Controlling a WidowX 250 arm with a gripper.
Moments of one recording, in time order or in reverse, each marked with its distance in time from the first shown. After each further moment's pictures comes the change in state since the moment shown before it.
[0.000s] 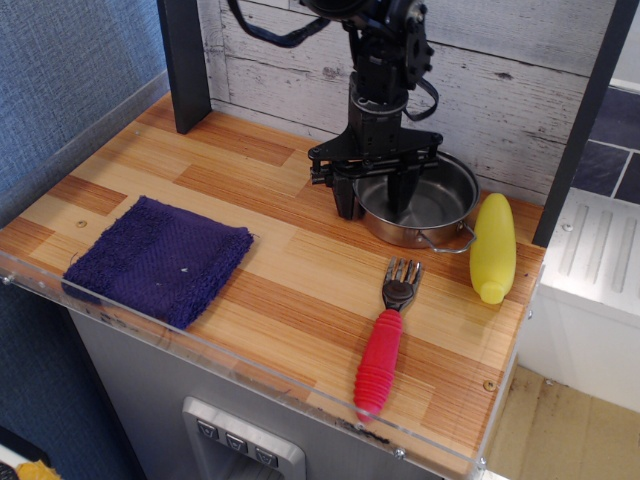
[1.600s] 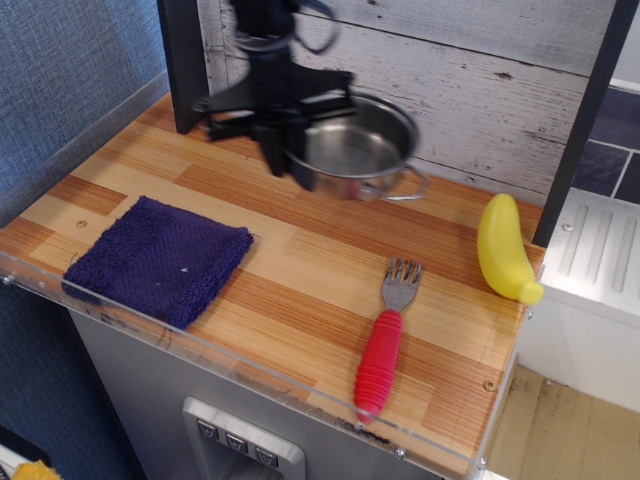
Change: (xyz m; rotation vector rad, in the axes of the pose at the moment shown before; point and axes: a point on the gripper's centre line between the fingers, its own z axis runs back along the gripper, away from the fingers) arm -0.006 0.086 0.081 -0.102 -0.060 0.033
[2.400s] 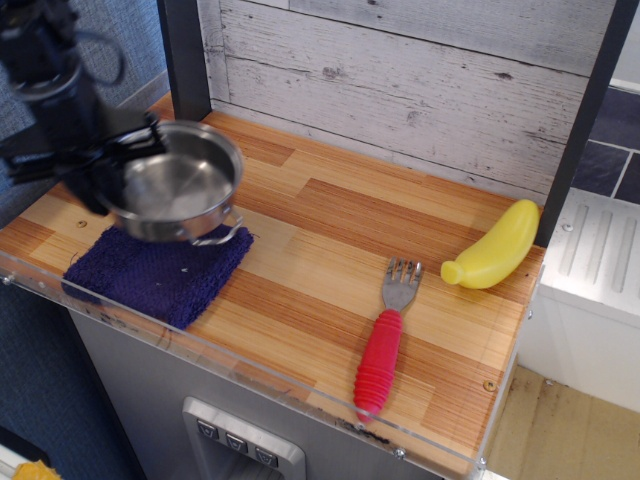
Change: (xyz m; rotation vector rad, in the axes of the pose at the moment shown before) arm -0.010 0.126 -0.002 0.053 -0.025 0.018
